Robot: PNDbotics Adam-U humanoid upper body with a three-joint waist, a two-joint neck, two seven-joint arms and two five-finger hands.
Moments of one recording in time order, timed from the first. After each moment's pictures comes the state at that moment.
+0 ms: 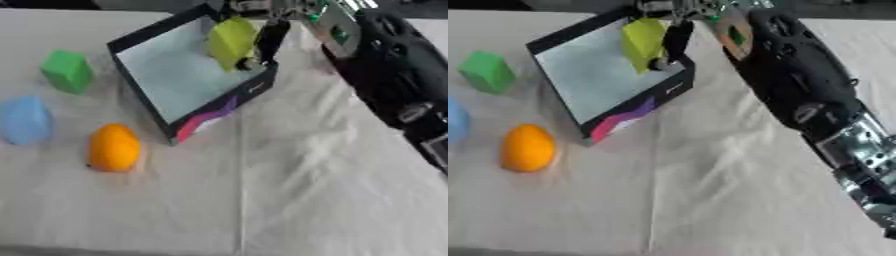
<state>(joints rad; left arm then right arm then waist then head) -0.35 0.33 0.04 -1.79 0.24 -0.09 0.45 -1.22 -0.33 0.39 -1.03 0.87 -0.28 0.63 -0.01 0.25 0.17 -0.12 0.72</state>
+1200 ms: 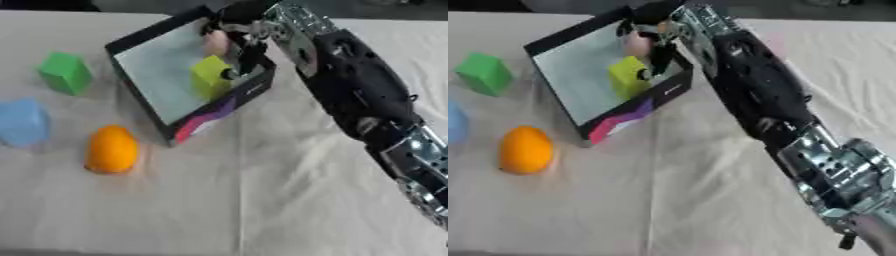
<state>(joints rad) -0.35 0.32 0.04 -1.79 0.22 -0.09 0.52 -1.21 -0.28 0.31 -0.96 1.03 -0.32 0.58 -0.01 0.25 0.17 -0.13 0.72</state>
